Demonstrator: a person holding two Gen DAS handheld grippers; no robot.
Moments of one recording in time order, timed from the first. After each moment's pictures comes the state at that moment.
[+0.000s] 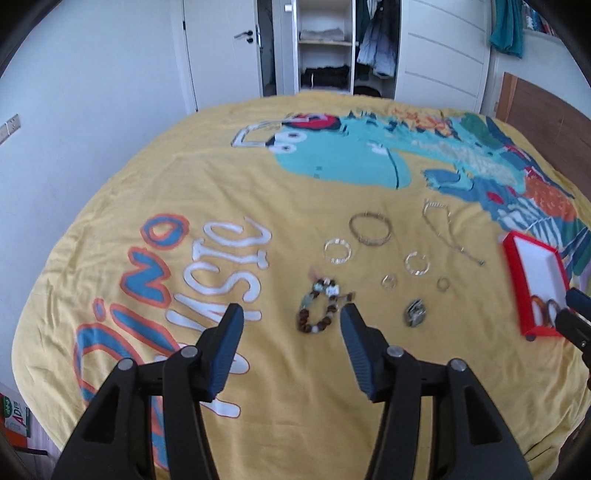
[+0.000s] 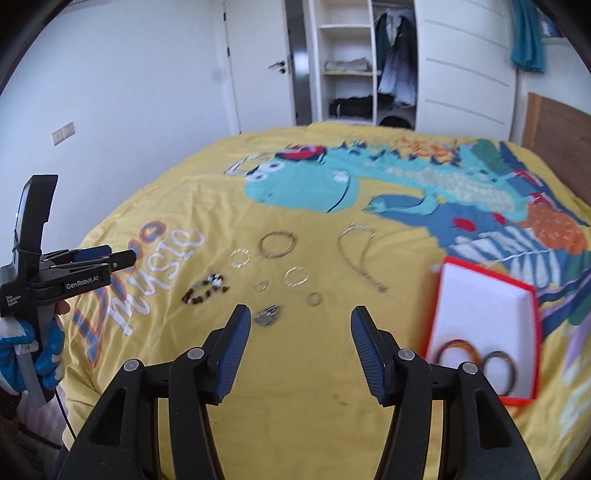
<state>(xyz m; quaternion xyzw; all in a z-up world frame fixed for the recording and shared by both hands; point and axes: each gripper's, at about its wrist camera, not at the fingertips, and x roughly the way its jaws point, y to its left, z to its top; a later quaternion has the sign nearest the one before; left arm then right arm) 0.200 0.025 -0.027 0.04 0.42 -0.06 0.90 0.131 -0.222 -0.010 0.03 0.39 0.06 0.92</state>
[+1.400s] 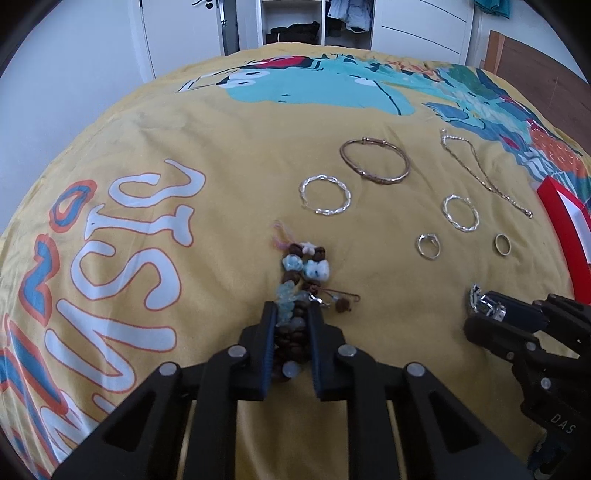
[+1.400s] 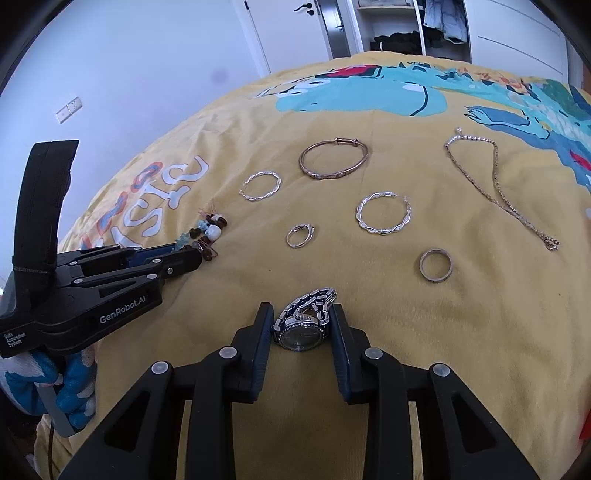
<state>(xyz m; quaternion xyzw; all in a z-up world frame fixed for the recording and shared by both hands) 0.277 -0.002 -0.148 0.07 0.46 -0.12 0.88 0.236 -0.171 -0.161 0.07 0.45 0.13 0.88</state>
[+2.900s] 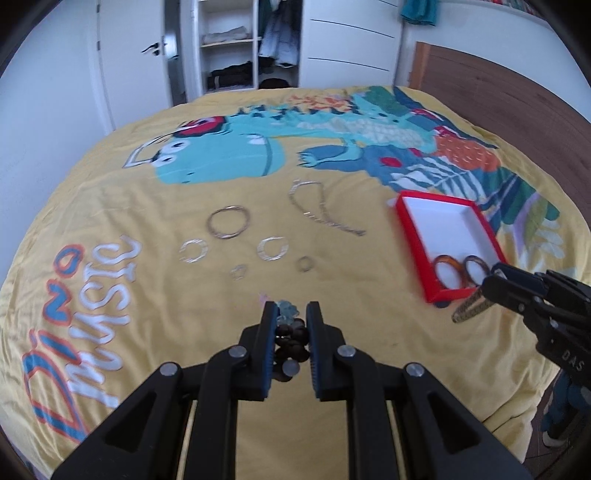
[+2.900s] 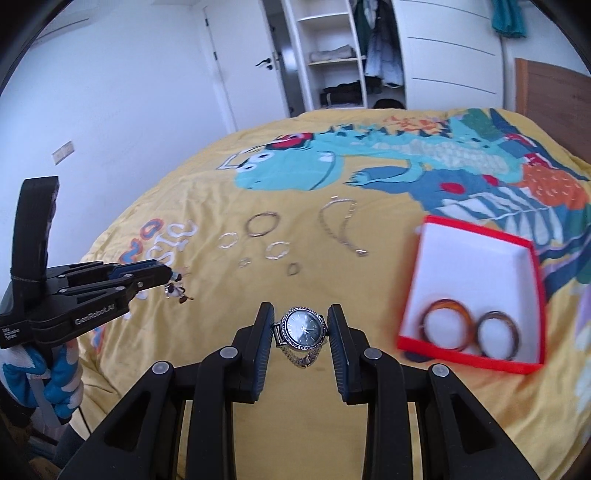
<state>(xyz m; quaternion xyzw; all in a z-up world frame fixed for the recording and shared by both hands) 0.150 -0.116 -0.007 0.08 0.42 -0.22 0.88 0.087 -0.305 -0.018 0.07 0.39 0.04 0.92</state>
